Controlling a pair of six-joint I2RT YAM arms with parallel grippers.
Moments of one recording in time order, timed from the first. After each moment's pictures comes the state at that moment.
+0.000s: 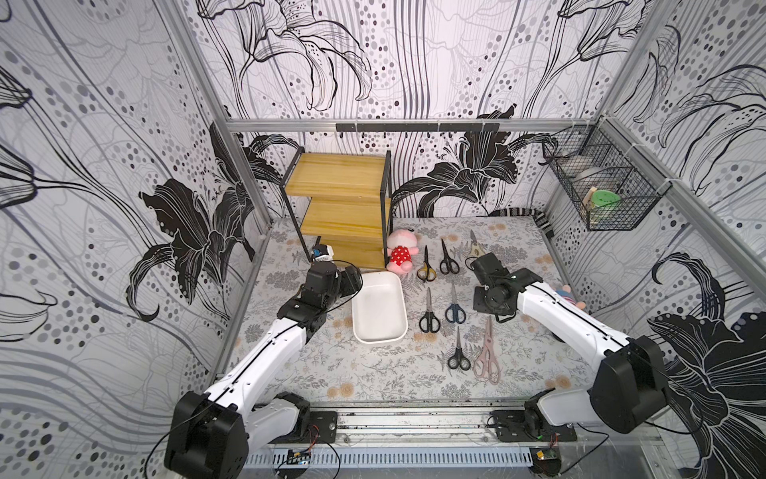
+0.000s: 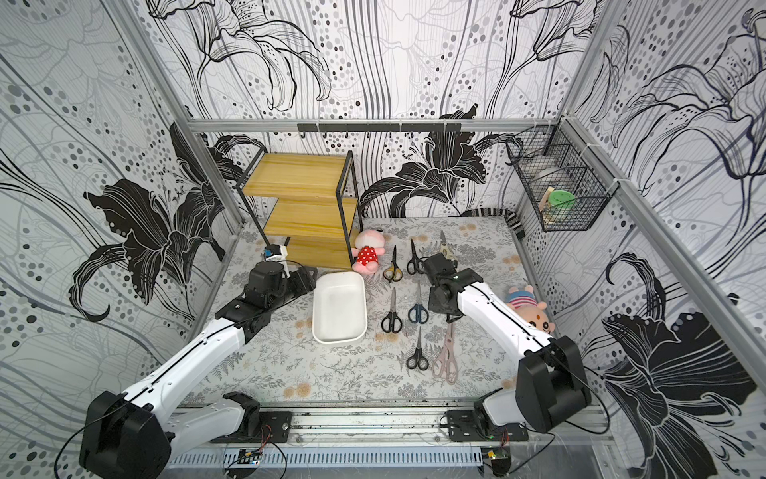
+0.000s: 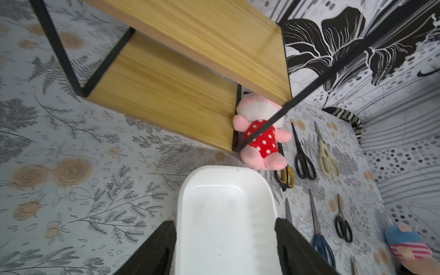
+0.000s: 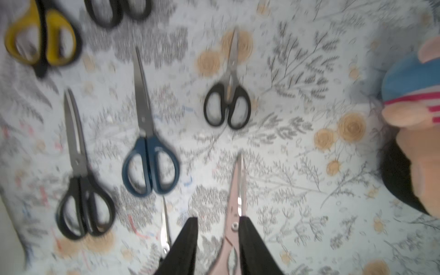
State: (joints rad) left arm -0.30 1.13 0.78 -0.19 -0.09 -0.58; right arm 0.40 1.43 1.09 -0.83 0.29 0.52
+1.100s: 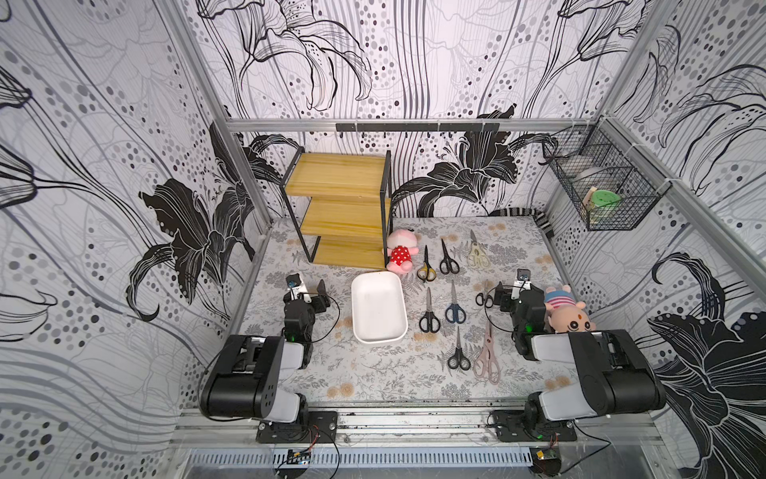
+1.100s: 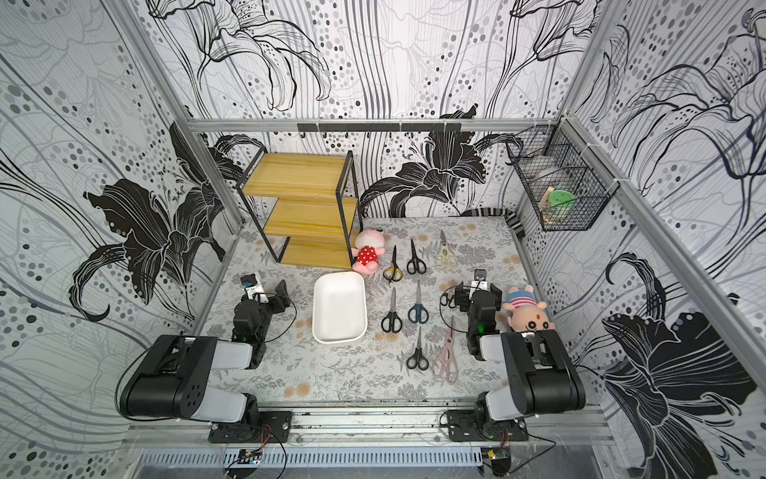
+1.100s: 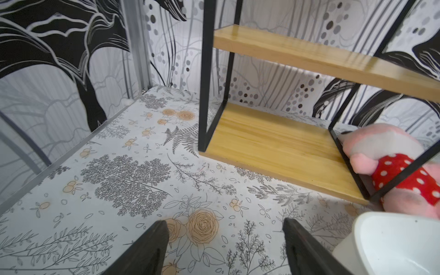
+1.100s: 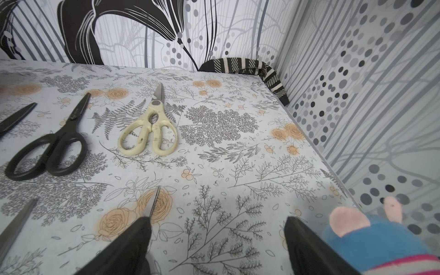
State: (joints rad) left arm -0.02 1.47 0.22 1.06 -0.13 -0.19; right arm 0.07 1.46 0.30 0.88 0.26 -0.06
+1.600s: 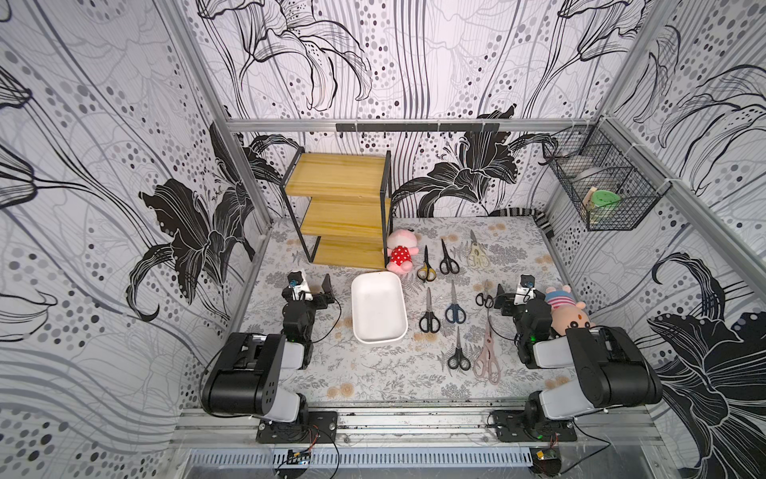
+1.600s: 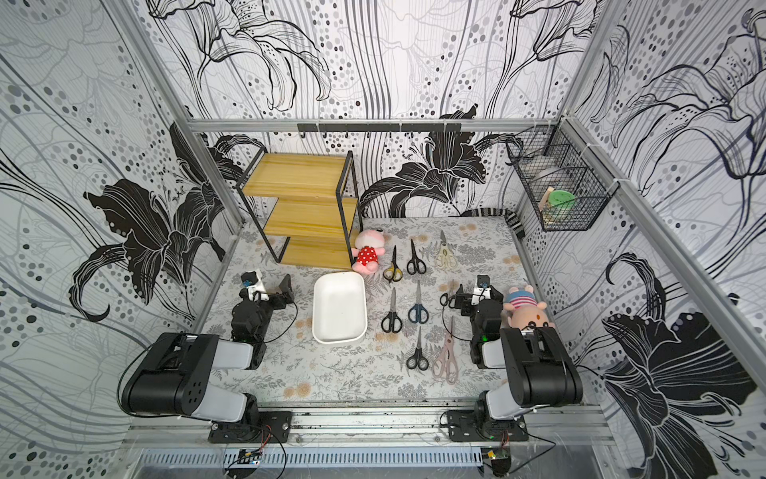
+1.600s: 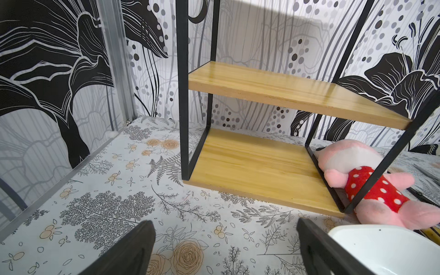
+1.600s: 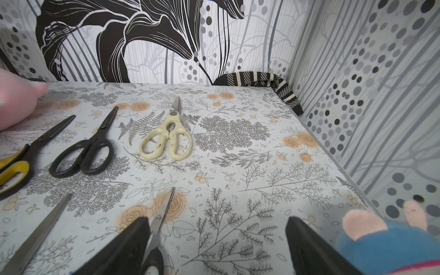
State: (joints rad) left arm -0.02 1.48 0.22 1.17 -0.09 -0.17; right arm 0.03 1.50 0.21 1.08 0.15 -0.05
